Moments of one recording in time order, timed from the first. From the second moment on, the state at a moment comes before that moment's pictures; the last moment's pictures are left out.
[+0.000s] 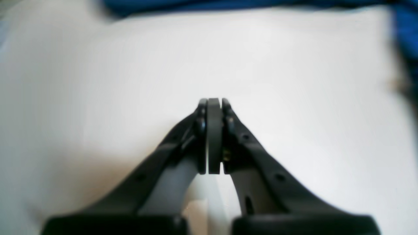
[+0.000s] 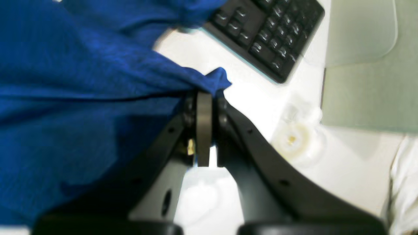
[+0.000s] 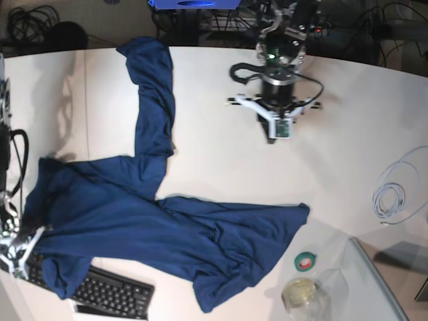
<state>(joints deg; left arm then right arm) 19.1 -7.7 14.0 84.6 -3.1 17.8 4.2 39.1 24.0 -7.9 31.6 -2.2 8.6 -26.4</state>
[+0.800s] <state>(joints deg) 23.7 -9.2 3.9 88.3 -2.9 16.9 3.4 5.2 12.9 -8.2 83.1 4.3 15.1 -45.5</state>
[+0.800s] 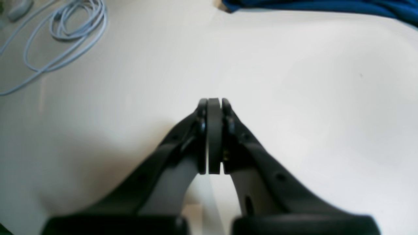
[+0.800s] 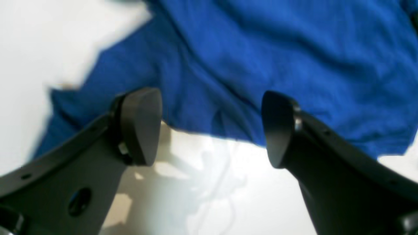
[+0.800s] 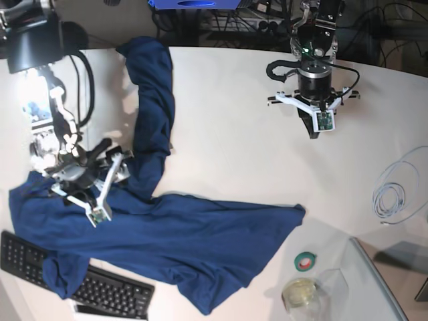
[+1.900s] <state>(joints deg) 23.9 -9.6 -6.6 88.3 -2.9 16.7 3.7 -15.9 10.3 3.3 101.0 4.0 14.8 -52.5</state>
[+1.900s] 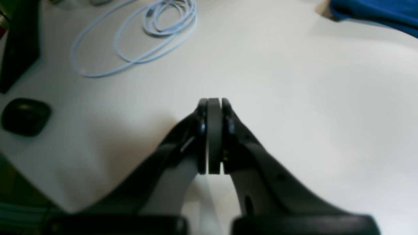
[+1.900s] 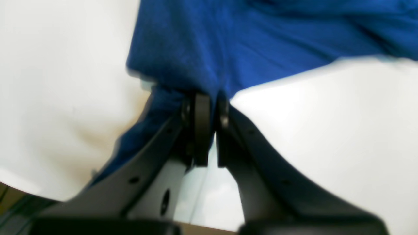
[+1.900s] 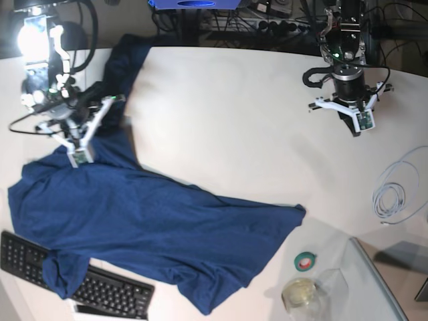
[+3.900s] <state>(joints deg) 27.3 -19.5 -13.9 80.7 -31.1 16.7 3.3 20.0 -4.7 -39.7 54.8 -3.5 7.3 -40.8</state>
